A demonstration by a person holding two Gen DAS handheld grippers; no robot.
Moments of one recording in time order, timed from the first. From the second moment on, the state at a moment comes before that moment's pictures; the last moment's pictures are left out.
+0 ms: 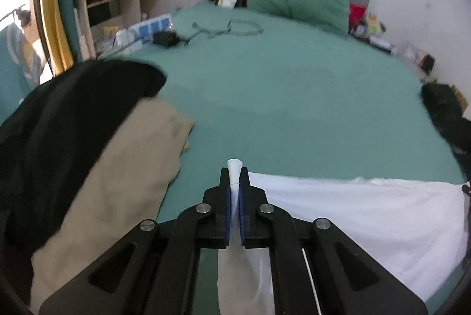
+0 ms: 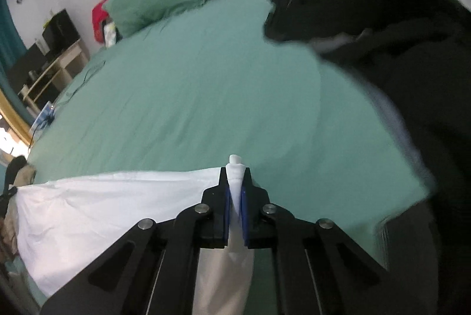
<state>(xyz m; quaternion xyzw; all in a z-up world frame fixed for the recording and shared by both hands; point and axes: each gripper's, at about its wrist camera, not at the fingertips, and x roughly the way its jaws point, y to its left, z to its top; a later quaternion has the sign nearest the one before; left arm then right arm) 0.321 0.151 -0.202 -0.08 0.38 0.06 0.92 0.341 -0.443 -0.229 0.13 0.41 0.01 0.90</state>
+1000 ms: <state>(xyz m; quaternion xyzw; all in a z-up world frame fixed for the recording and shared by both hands) 0.252 -0.023 -0.223 -0.09 0.45 -0.04 0.89 0.276 -0.312 -0.193 0.02 0.40 0.07 0.91</state>
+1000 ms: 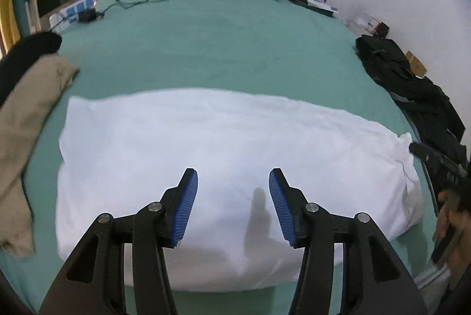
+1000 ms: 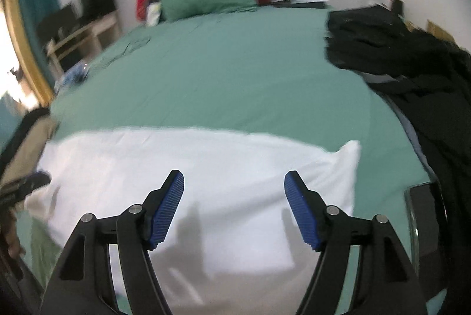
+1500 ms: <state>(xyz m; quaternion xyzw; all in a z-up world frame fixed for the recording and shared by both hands) 0.227 -0.013 -0.253 -0.07 0.49 0.00 0.87 0.255 -0.263 -0.246 -0.02 0.48 0.11 0.87</state>
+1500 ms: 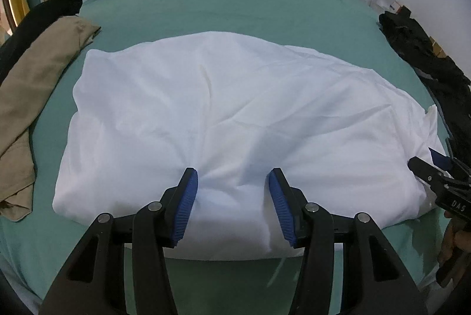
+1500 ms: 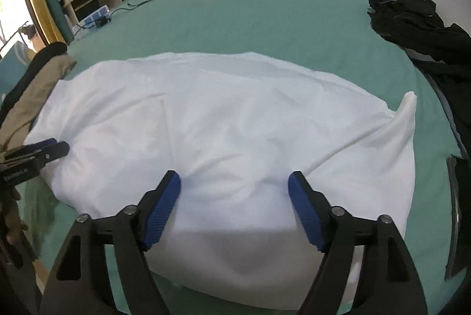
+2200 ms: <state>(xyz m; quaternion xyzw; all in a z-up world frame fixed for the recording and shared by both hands) 0.200 -0.020 -0.218 -0.09 0.44 -0.03 0.89 0.161 -0.299 -0.250 0.19 0.47 0.07 0.86</state>
